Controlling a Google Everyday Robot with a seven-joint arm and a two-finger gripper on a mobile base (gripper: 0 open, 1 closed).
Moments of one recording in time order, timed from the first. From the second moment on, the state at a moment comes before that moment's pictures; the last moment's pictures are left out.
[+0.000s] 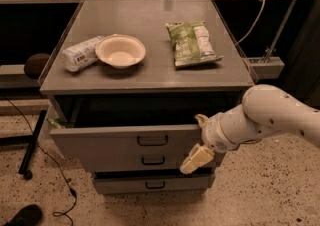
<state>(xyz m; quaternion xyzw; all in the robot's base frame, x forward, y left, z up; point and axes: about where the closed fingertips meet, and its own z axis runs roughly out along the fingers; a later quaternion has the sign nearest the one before) 0.479 -0.096 0.672 -0.57 0.76 0.20 0.25</state>
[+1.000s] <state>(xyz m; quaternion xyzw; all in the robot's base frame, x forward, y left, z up) 0.470 -0.101 0.683 -0.57 0.76 0.20 0.25</state>
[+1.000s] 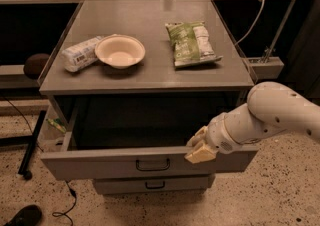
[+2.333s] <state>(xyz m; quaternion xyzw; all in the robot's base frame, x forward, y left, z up) 0.453 -0.094 0.677 -0.58 0.75 0.20 0.23</state>
